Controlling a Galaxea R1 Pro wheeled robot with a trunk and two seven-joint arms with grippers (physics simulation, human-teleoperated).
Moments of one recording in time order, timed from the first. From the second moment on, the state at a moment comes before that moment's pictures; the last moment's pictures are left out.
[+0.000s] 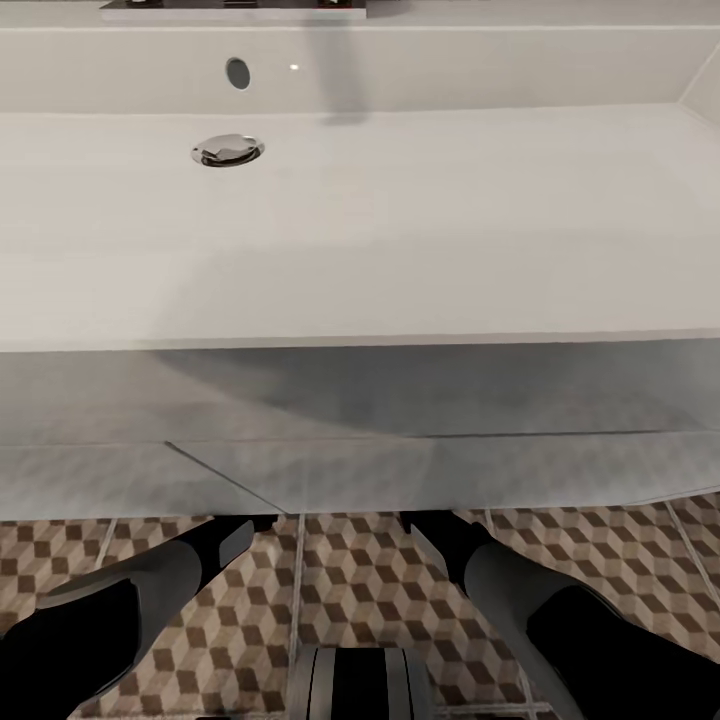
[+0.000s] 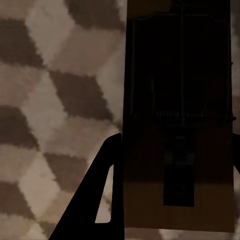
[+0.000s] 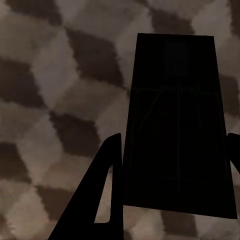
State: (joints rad) left arm -0.99 0.01 -1.36 -0.09 1.50 0.09 0.23; right arm -0.96 0.17 0.49 -0.17 -0.21 0.28 -0.25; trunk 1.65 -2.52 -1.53
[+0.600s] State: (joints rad) left arm -0.99 0.01 -1.35 -0.09 1.50 0.09 0.23; right arm -0.96 0.17 0.49 -0.18 -0.21 0.28 -0.23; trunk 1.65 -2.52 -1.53
